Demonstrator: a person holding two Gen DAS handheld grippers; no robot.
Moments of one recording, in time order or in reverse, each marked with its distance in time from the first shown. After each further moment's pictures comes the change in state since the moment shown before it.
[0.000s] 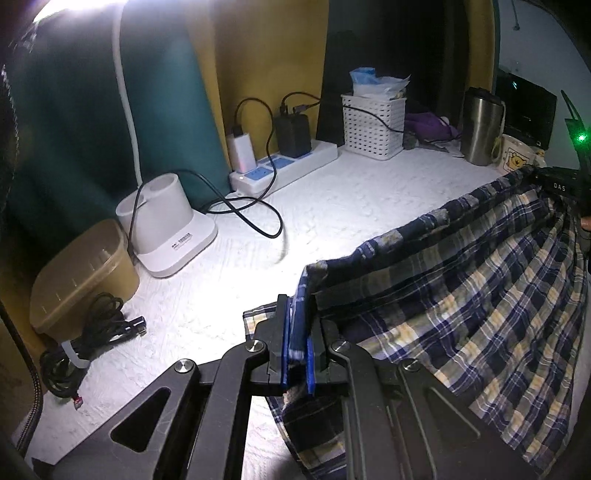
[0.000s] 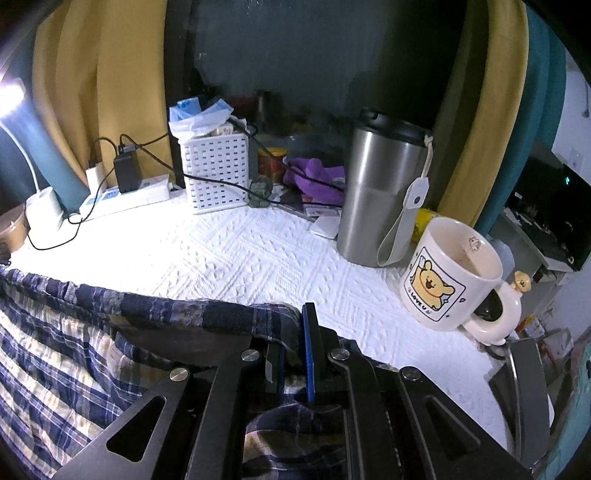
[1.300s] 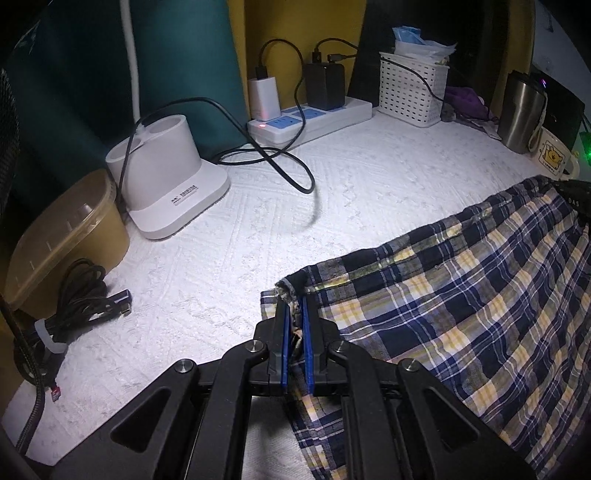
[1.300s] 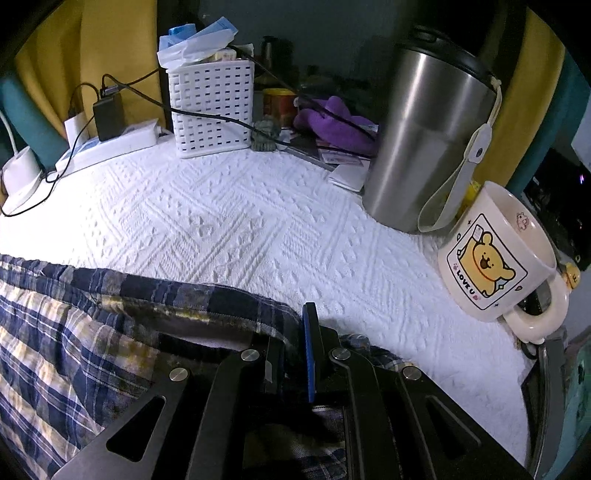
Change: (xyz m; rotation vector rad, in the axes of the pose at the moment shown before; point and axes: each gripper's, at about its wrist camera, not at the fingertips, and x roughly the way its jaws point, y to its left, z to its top) left arm 0.046 0.023 -0.007 -0.083 0.133 0.028; right arm 0.063 0.013 -0.006 -0.054 0.162 -0.007
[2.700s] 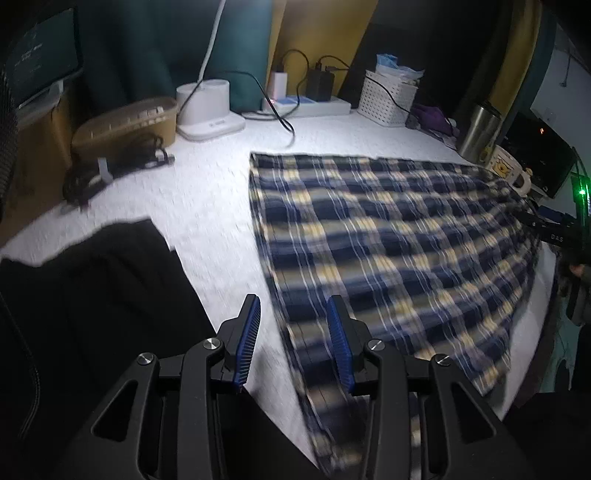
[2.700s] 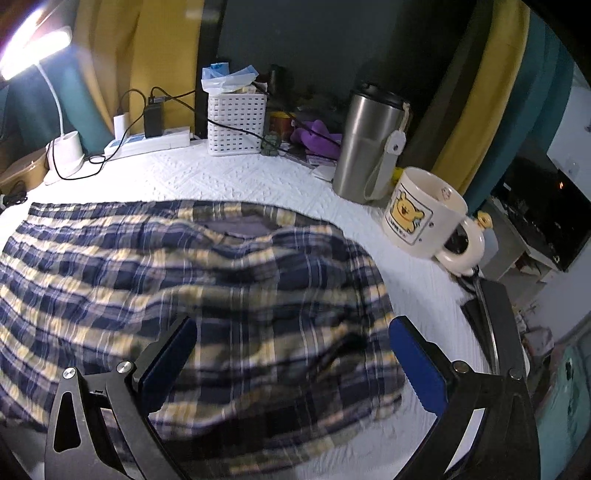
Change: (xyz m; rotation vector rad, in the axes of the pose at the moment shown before) left arm -0.122 -0.034 -0.123 -0.204 0.000 -0.090; right arm -0.124 0.000 -0.087 -0.019 -0.071 -0.029
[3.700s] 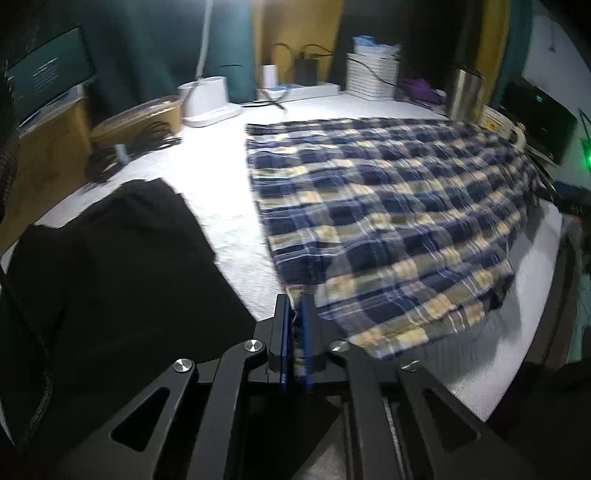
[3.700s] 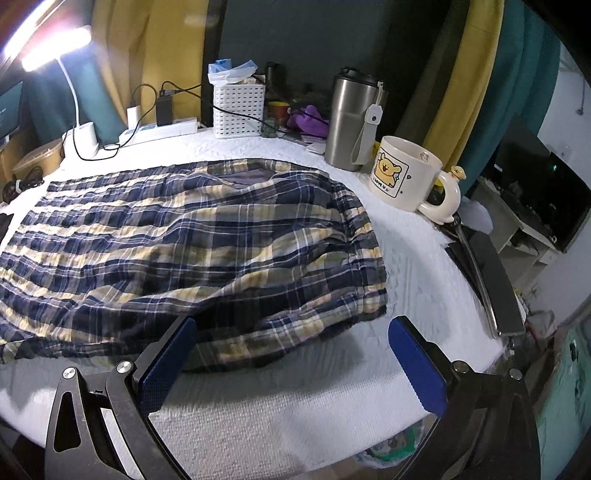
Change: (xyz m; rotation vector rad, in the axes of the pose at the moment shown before) left arm -0.024 -0.023 -0.057 0.078 -0.023 0.106; right arm -0.040 -0.005 -0.055 0.028 -0.003 0.012
